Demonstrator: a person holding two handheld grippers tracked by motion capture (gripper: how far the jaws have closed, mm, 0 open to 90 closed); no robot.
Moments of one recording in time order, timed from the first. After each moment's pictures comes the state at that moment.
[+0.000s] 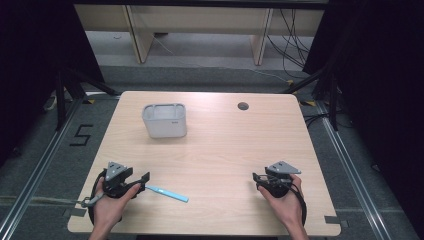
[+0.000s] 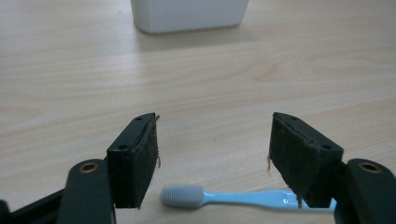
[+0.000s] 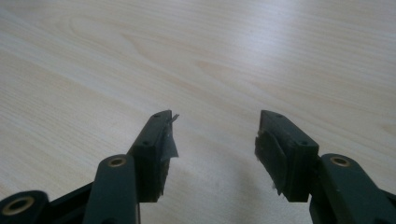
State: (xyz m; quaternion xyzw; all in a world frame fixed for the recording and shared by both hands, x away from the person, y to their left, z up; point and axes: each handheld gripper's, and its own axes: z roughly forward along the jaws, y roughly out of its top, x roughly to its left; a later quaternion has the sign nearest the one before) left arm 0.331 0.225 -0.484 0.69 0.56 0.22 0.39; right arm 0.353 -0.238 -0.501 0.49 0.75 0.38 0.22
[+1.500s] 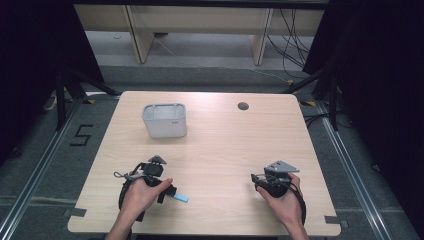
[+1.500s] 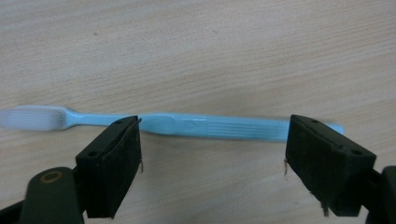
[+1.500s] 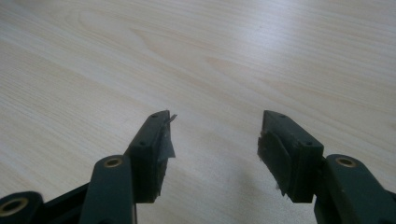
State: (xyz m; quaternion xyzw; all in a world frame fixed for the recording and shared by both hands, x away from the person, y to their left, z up) left arm 0.362 0.139 -0.474 0.76 0.63 0.03 0.14; right arm 0.352 -0.233 -0.495 0.49 0.77 0.35 0.21
